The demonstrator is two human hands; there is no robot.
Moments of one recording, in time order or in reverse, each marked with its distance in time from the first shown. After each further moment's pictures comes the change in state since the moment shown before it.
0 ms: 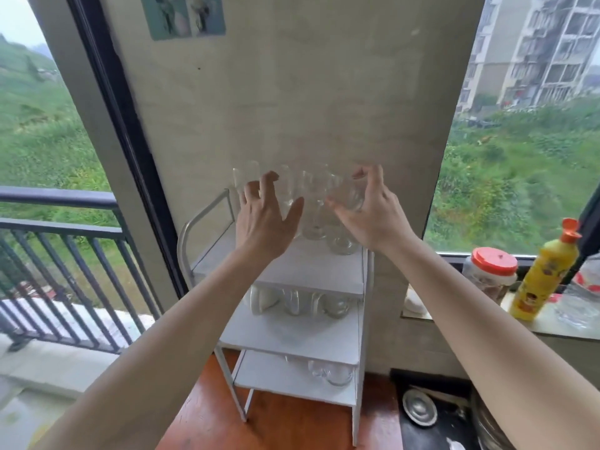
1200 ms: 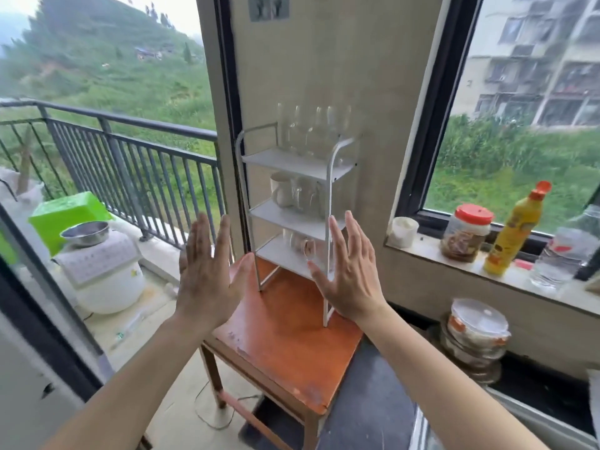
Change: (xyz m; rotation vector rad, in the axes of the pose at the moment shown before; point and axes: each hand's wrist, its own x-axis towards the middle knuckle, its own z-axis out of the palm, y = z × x) left_hand -0.400 0.117 -0.113 0.377 0.035 -0.279; right_hand -0.309 0.087 -0.061 -0.134 -0.109 -0.523
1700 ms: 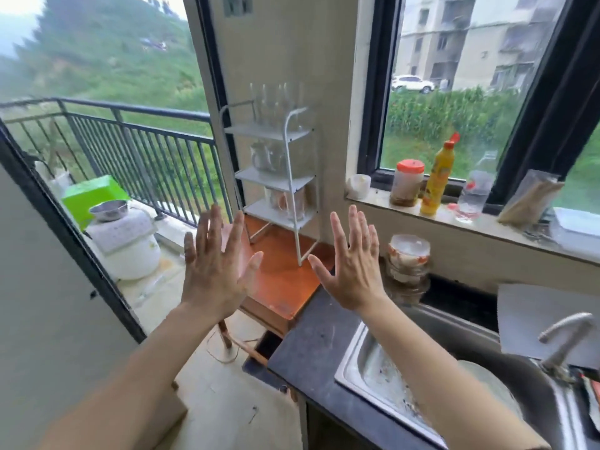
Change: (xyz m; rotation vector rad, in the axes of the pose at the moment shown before) left_hand -0.191 0.154 -0.070 0.217 -0.069 0.043; right_hand -0.189 0.026 -0.155 -0.022 -0.056 0.045
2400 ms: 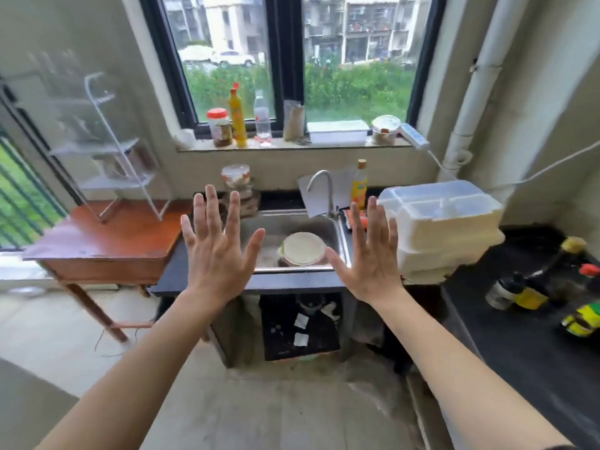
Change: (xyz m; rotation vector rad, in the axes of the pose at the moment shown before) left_hand -0.292 0.215 -0.112 -0.351 -0.076 0.460; right_hand -0.434 -0.014 -0.304 -0.398 0.135 0.446
